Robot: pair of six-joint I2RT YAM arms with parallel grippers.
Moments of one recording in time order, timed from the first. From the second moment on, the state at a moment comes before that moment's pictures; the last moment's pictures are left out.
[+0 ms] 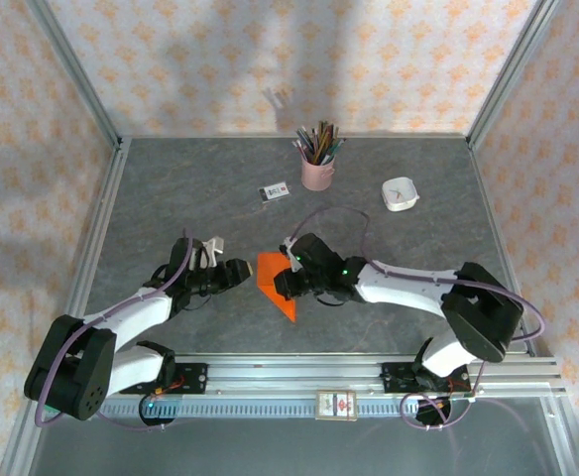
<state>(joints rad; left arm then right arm) -0.27 1.17 0.34 0.07 0.51 -0.77 0.93 1.54 0.85 -0.11 -0.22 0.59</state>
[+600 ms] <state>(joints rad) -0.35 1.20 0.34 0.06 0.45 -0.79 0.86 1.56 0.86 -0.14 -0.12 0.60</state>
